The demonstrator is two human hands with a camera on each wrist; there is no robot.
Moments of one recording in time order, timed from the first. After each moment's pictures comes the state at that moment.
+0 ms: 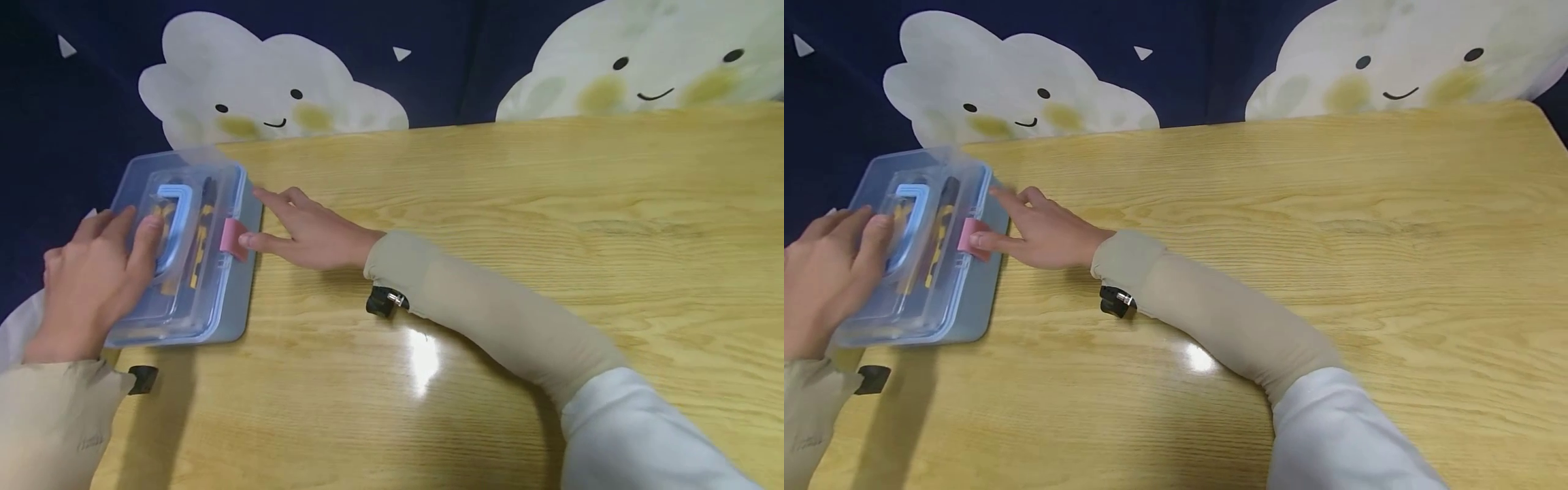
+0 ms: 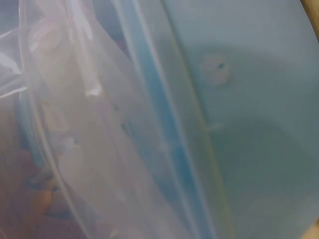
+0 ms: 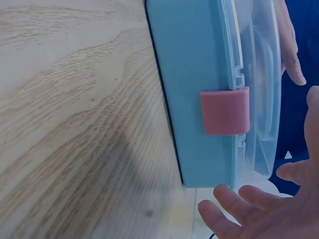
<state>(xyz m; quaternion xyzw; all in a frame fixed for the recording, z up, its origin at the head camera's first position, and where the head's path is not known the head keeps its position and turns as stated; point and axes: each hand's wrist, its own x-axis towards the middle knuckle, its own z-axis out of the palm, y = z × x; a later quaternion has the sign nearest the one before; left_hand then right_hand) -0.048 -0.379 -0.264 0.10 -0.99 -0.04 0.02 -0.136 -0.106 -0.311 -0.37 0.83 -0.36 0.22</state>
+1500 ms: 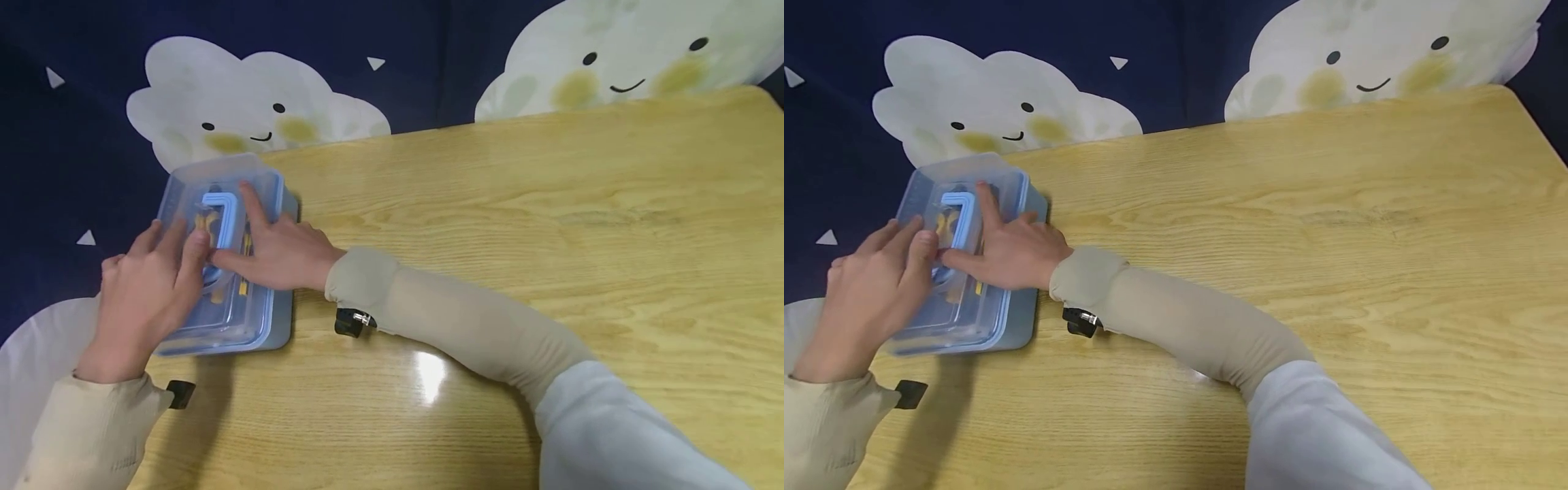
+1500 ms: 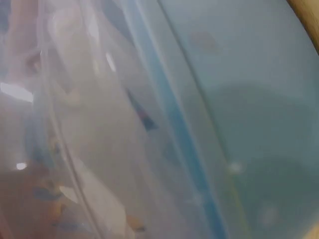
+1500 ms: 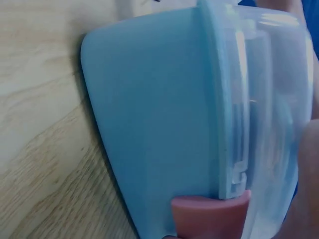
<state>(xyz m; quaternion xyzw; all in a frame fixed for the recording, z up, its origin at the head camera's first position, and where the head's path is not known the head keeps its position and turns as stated) -0.045 -0.317 -0.263 0.01 -1.00 -0.07 0.05 -0.114 -0.131 -0.294 -0.25 0.88 -0.34 0.21</state>
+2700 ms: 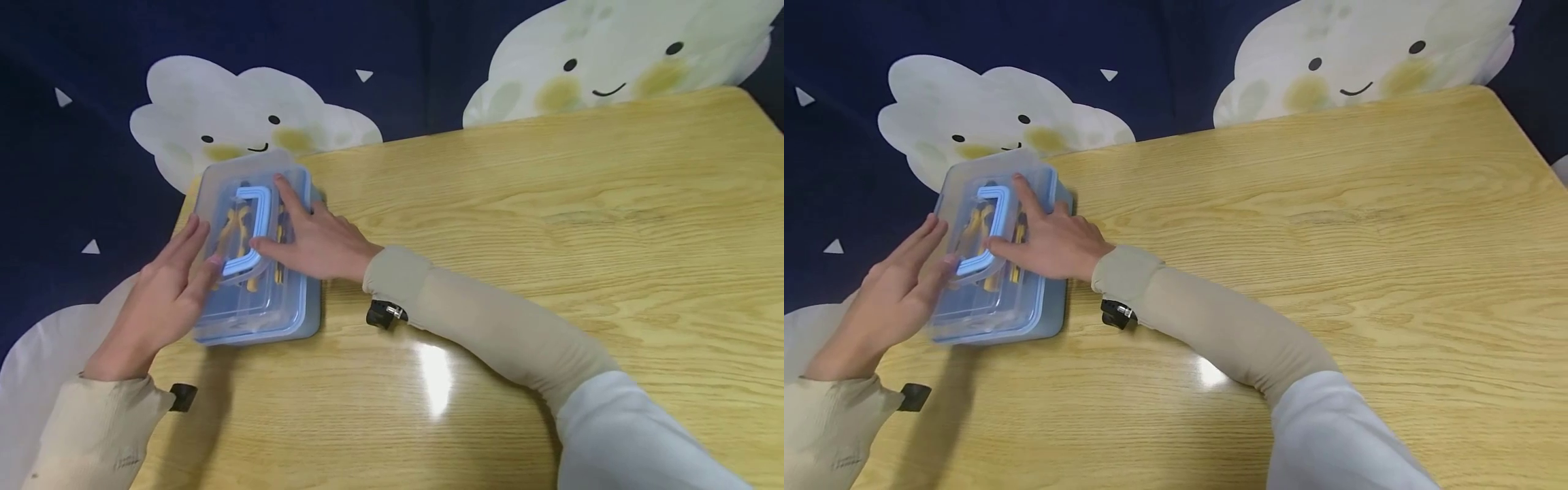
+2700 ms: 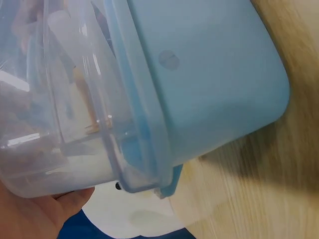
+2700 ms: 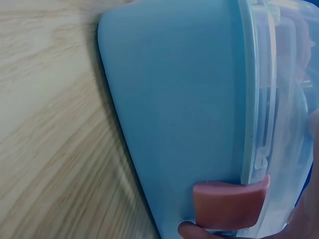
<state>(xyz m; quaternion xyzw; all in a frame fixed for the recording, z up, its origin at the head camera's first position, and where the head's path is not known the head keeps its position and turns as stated) -0.047 -0.331 -0.270 -0.07 -0.98 -0.17 -0.02 -0.131 -0.098 -0.314 -0.22 0.89 -0.36 0.18</state>
